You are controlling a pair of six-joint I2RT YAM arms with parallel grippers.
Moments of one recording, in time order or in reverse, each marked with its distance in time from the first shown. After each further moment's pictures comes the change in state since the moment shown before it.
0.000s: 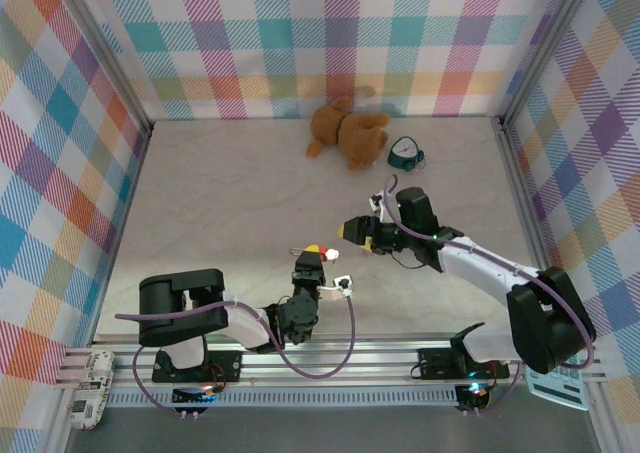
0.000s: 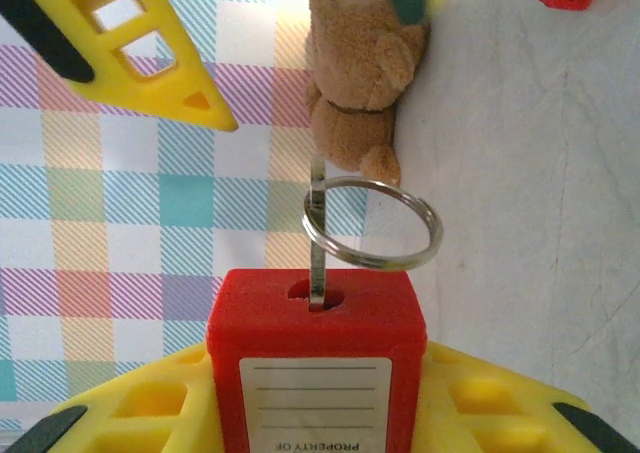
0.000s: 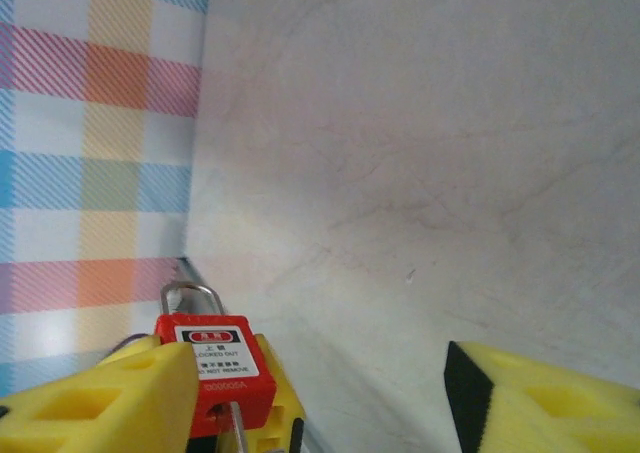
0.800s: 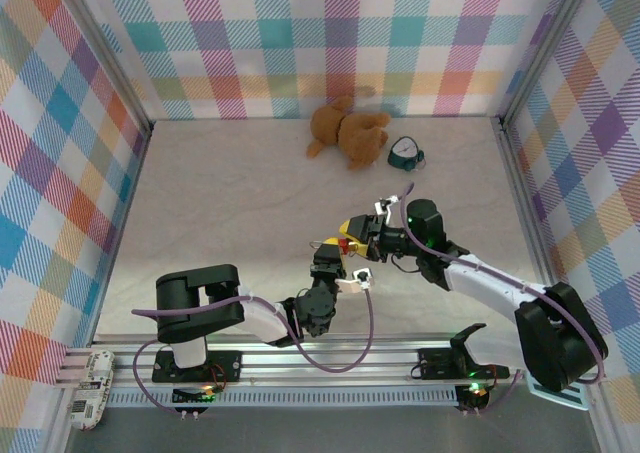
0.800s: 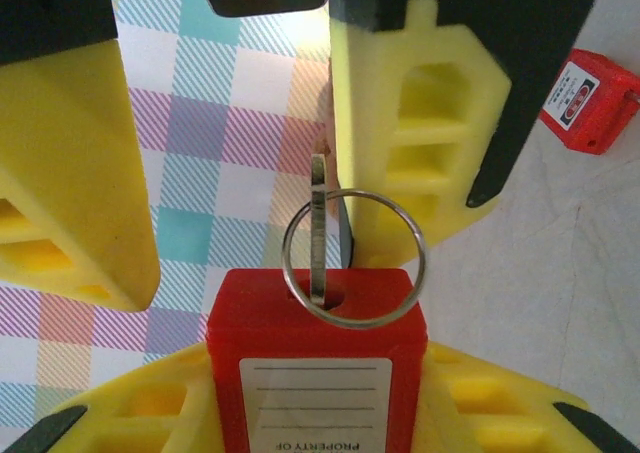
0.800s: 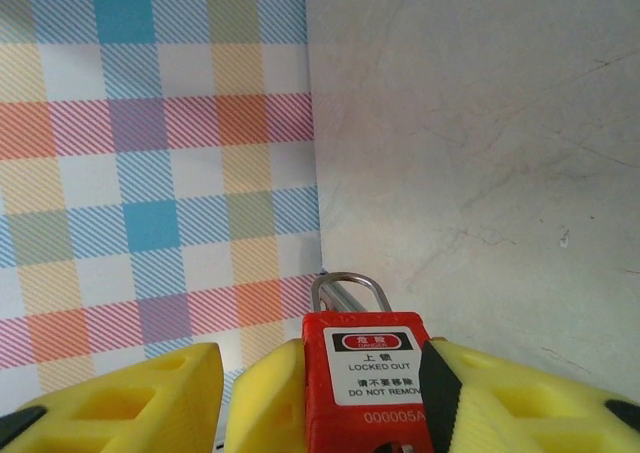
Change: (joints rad) left arm 0.023 0.095 0.160 0.006 0.065 -0.027; right arm 0.021 -0.107 -0.128 0.281 -0.023 0.418
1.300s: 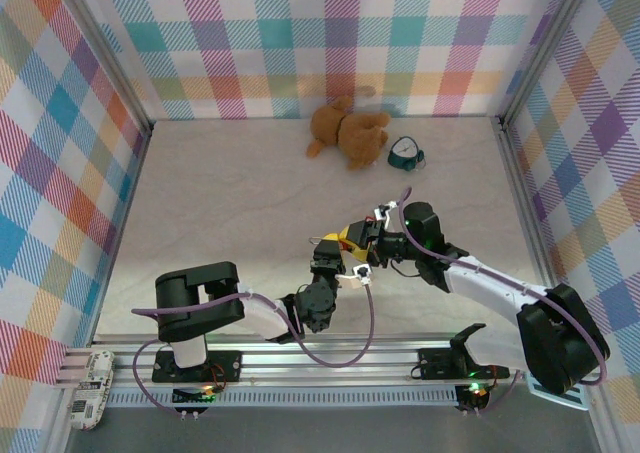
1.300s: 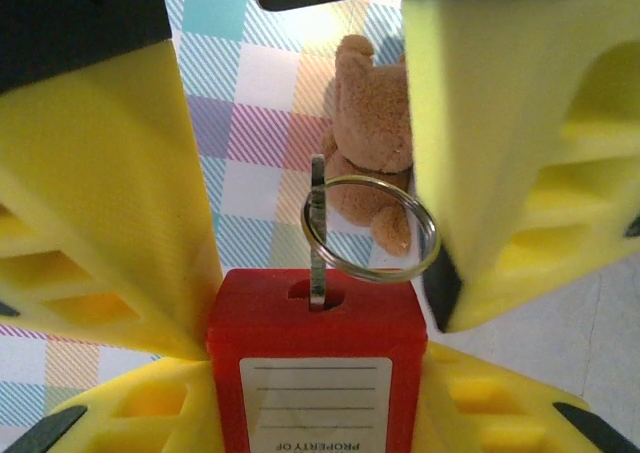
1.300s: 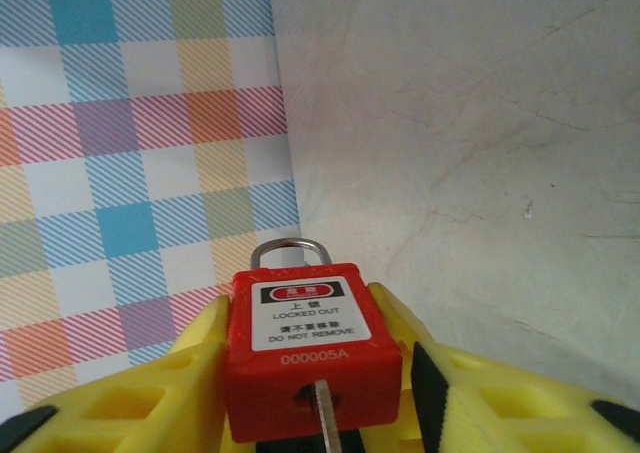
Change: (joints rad) left arm 0.027 0.000 0.013 0.000 0.014 0.026; right arm 0.019 -0.001 -0.003 -0.062 0.013 0.003
